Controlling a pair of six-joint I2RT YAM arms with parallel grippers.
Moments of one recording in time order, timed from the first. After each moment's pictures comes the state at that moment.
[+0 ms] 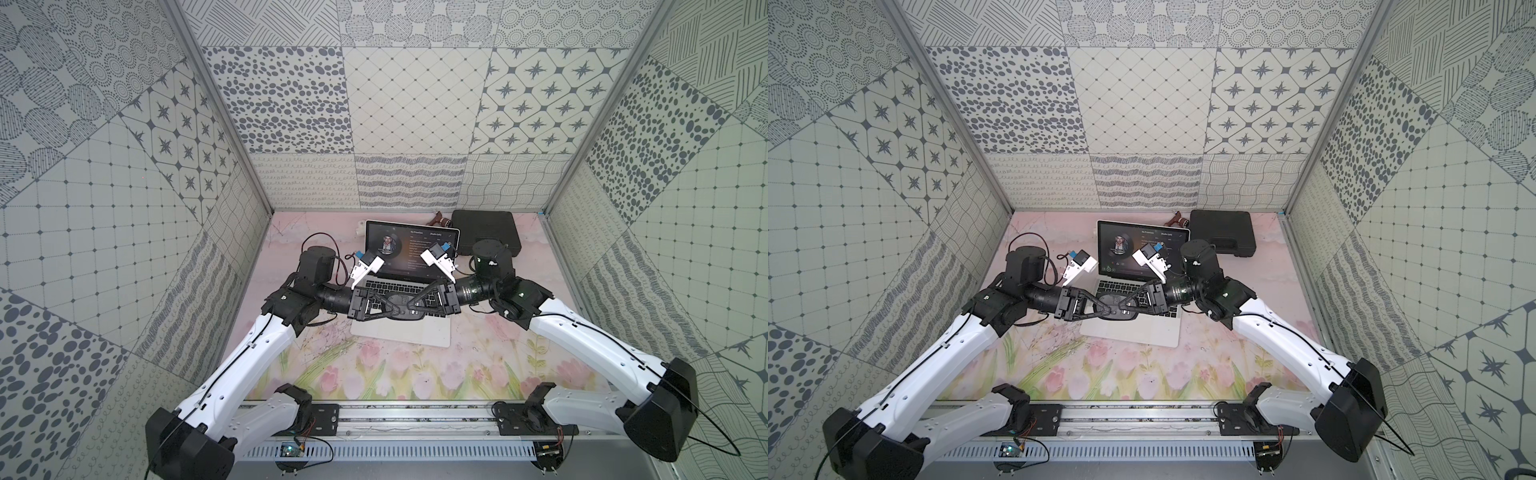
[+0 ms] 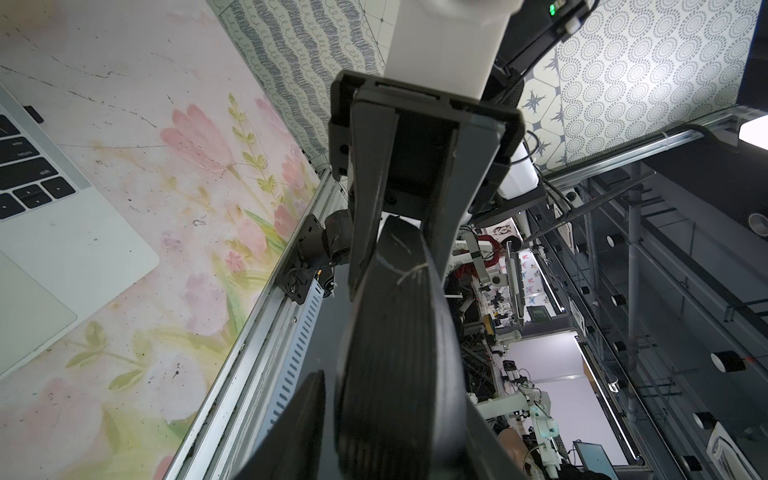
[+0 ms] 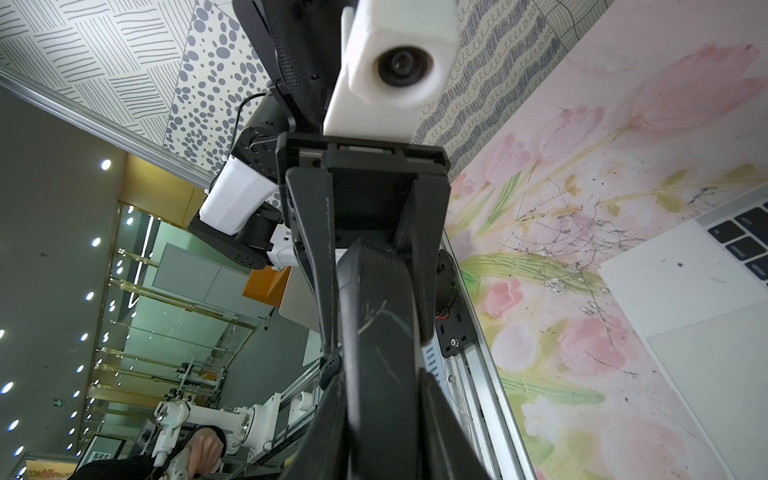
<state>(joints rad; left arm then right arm) -0.36 1.06 0.96 -0.49 1.25 -0.50 0.69 1.22 1.03 -0.17 -1.01 0.60</state>
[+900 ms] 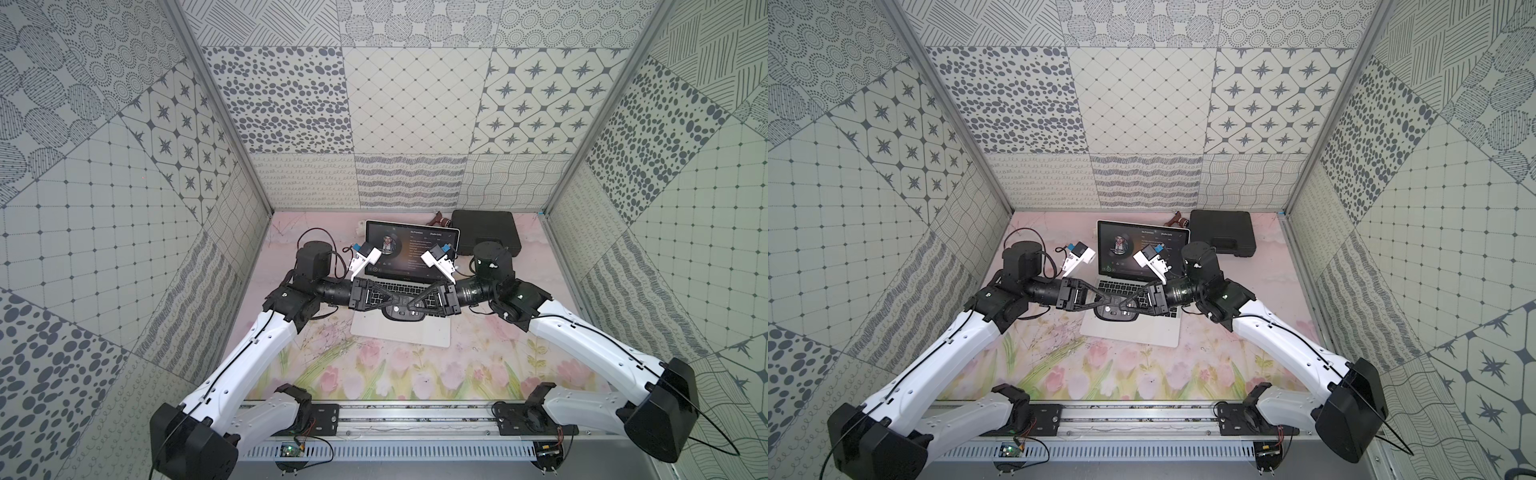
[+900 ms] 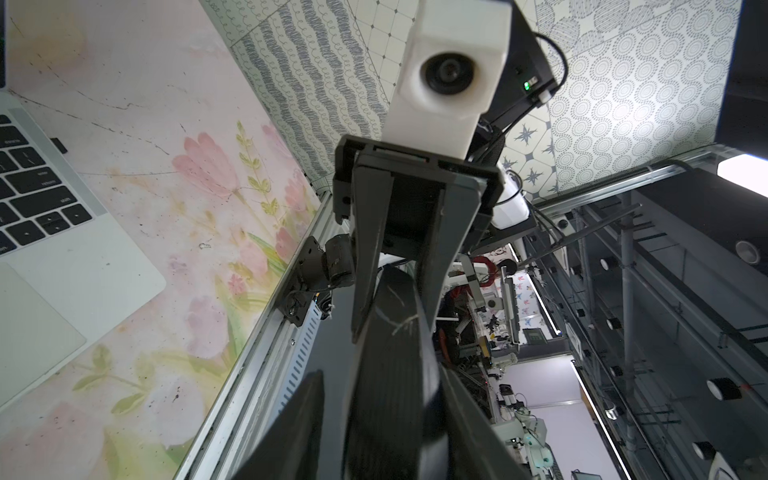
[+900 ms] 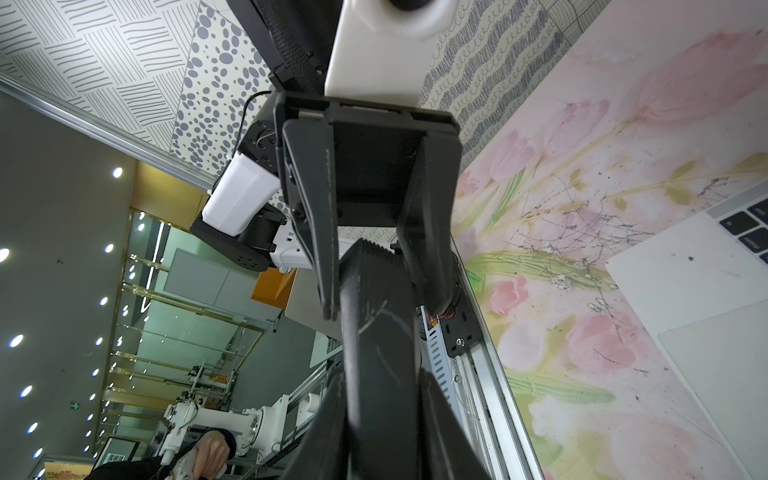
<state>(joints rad) -0.33 1.09 0.96 -0.34 1.25 -0.62 0.69 1.22 0.99 -0.12 -1.02 0.65</state>
